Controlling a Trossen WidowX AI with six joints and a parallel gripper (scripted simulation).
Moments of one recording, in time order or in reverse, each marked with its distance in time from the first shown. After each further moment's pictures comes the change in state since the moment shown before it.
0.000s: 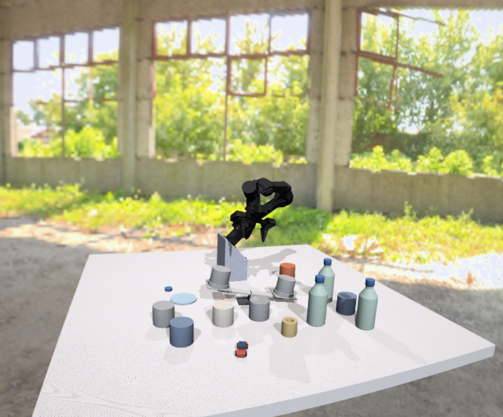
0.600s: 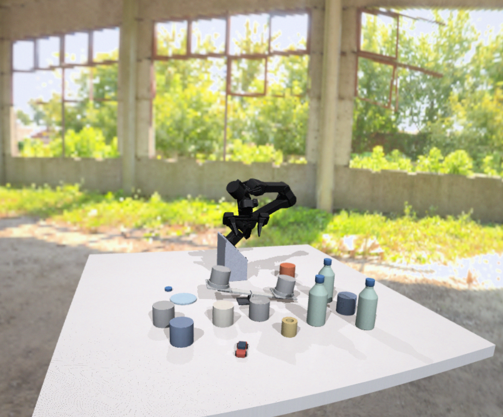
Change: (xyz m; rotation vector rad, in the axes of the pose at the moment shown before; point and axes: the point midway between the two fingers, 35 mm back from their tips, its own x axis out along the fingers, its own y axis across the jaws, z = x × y) arm -0.012 -0.022 -0.014 0.342 -0.198 0.034
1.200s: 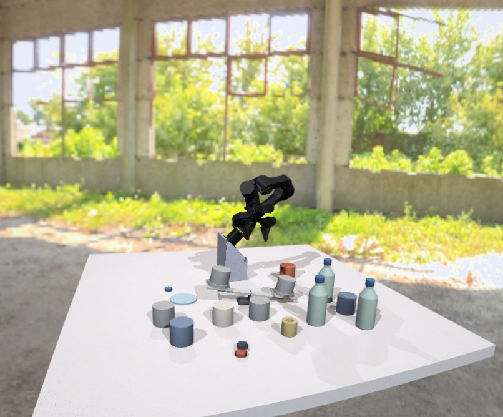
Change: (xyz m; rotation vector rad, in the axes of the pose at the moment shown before) arm 0.032 0.029 0.029 -0.474 0.222 0.112
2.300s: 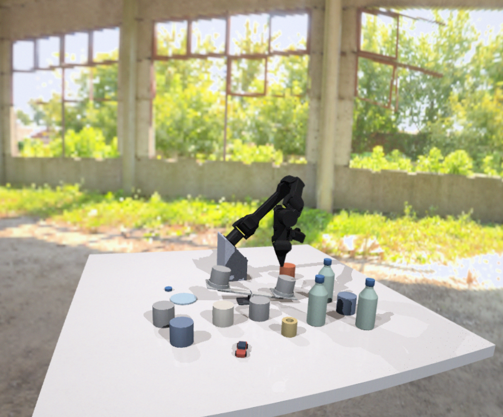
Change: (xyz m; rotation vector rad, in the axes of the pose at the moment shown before) arm 0.102 0.063 0.058 -0.847 0.281 0.356
